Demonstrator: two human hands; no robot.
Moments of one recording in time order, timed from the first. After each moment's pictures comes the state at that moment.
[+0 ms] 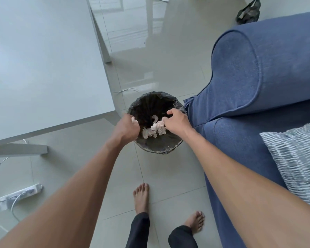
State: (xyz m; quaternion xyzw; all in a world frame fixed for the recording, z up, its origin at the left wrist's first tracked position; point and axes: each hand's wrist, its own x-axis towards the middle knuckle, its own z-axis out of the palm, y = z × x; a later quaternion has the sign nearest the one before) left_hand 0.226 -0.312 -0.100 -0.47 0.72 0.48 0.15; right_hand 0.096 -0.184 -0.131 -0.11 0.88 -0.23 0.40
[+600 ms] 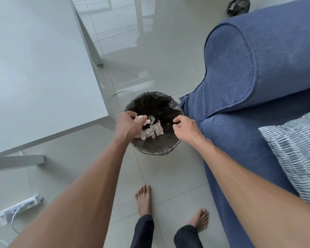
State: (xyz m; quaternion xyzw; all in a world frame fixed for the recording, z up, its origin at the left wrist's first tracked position) left_hand 0.197 -0.315 -0.130 -0.50 0.69 0.51 0.10; right_hand 0.091 -0.141 -0.140 -0.12 0.91 -0.18 0.37
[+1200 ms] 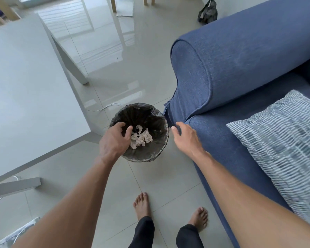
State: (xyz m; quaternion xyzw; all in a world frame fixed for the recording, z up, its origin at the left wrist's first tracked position) left_hand 0.199 -0.289 -0.103 -0.38 0.87 0.29 0.11; right_hand 0.092 -0.078 -0.108 -0.07 0.93 -0.22 0.29
